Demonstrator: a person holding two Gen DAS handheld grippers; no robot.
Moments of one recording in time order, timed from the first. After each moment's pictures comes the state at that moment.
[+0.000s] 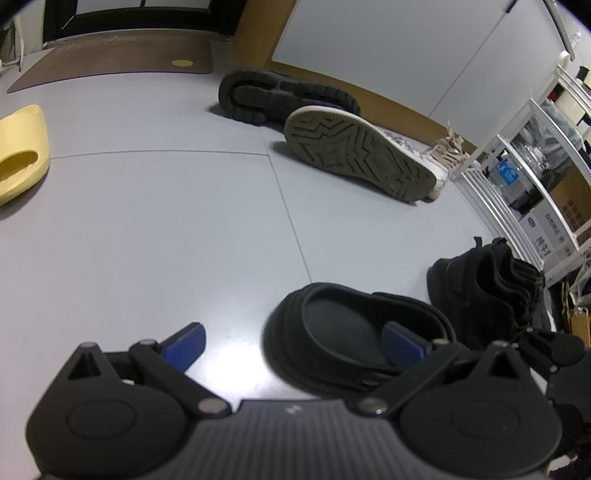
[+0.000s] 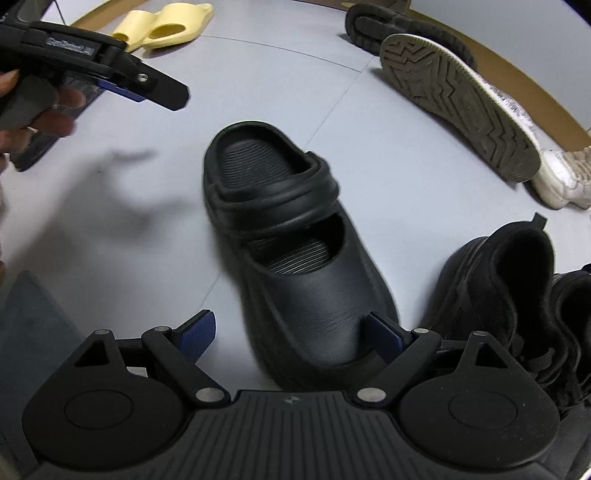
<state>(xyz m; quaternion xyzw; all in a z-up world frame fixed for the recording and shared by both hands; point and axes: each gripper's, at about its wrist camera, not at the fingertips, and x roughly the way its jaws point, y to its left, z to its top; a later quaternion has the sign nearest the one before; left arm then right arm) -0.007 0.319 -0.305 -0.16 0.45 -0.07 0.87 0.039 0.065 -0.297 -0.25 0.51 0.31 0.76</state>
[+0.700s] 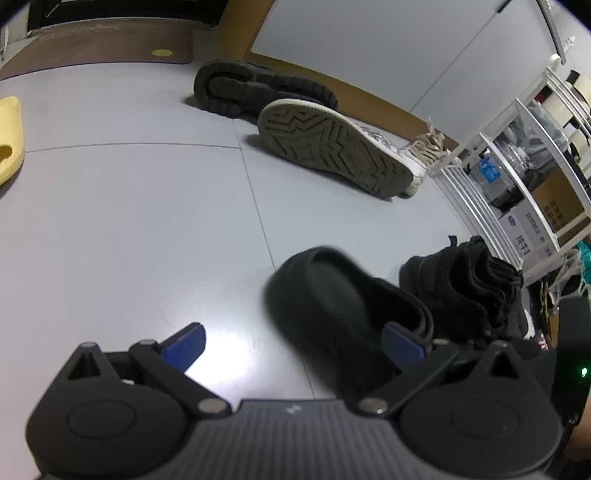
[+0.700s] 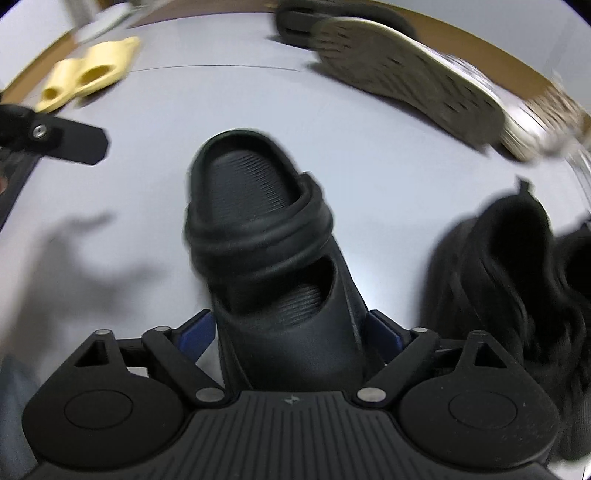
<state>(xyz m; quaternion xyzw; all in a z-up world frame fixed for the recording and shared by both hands) 0.001 0.305 -0.299 -0.18 0.46 -0.10 0.86 0.055 0.066 -0.312 -0.15 0.54 0.21 0.80</state>
